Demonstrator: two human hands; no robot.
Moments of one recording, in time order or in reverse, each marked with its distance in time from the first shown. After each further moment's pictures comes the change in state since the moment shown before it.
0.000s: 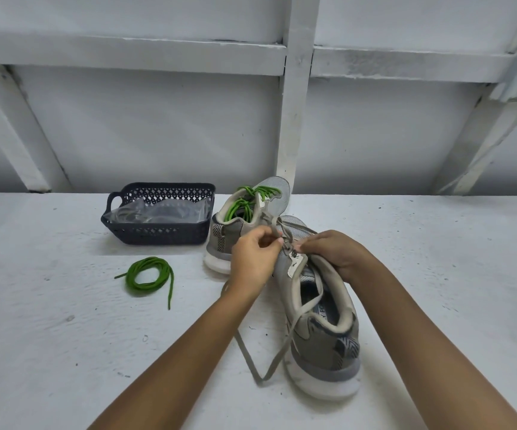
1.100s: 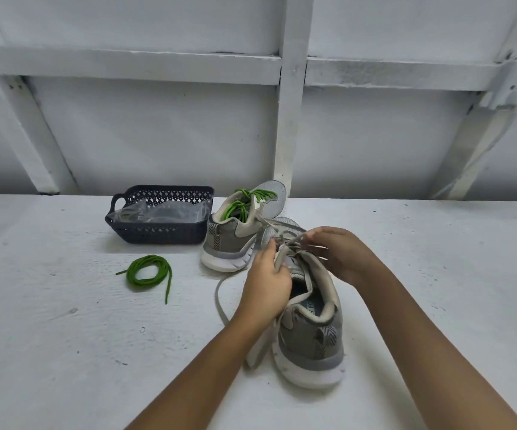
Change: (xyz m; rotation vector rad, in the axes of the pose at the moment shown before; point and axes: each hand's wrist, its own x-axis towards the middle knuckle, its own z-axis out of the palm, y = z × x) left_hand -0.055 0.027 0.010 0.159 -0.193 -0.183; right_hand -0.011 0.004 -0.022 0.132 -0.007 -0.115
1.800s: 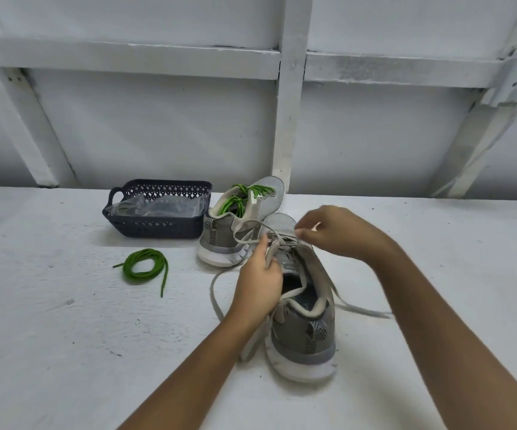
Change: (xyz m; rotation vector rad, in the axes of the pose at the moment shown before) left_hand -0.011 0.008 -0.001 -0.090 0.058 -0.021; right_hand -0.030 -0.051 0.008 -1.258 -0.033 -0.337
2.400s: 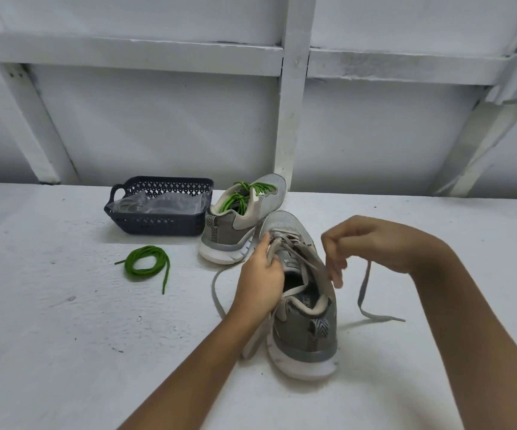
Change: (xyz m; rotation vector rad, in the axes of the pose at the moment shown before) left_hand 0.001 -0.002 0.001 -0.017 0.020 0.032; right_hand -0.038 0.006 -0.029 0.587 -0.472 -0.190
